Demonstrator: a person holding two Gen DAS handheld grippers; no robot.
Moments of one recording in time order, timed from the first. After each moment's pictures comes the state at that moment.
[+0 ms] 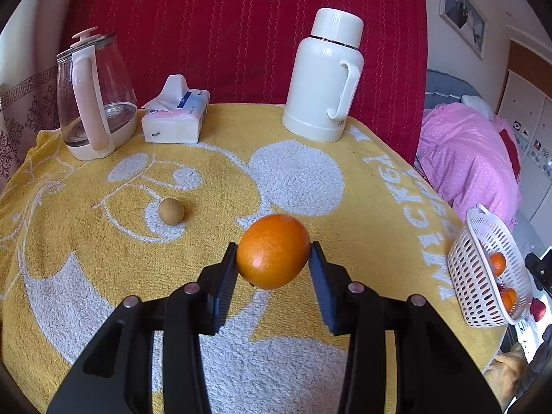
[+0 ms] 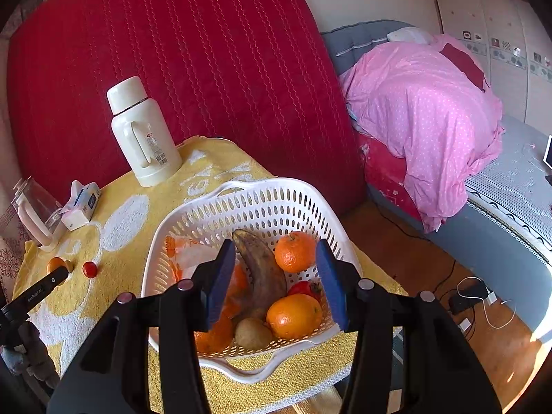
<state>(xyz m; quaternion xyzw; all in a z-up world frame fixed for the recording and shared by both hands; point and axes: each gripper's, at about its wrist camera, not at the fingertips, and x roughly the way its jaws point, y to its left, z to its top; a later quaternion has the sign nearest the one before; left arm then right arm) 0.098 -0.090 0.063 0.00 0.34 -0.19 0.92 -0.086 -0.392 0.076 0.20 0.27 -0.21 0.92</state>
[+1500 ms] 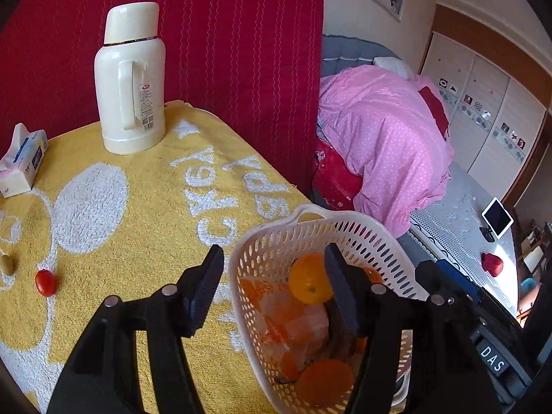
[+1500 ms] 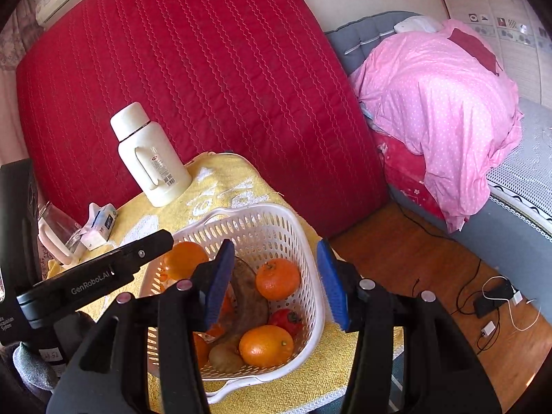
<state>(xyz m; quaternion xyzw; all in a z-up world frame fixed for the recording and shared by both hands) 0.060 -0.297 0.087 0.04 0.36 -0.36 0.86 -0.092 -0.446 0.076 0.24 0.24 -0.16 0.93</state>
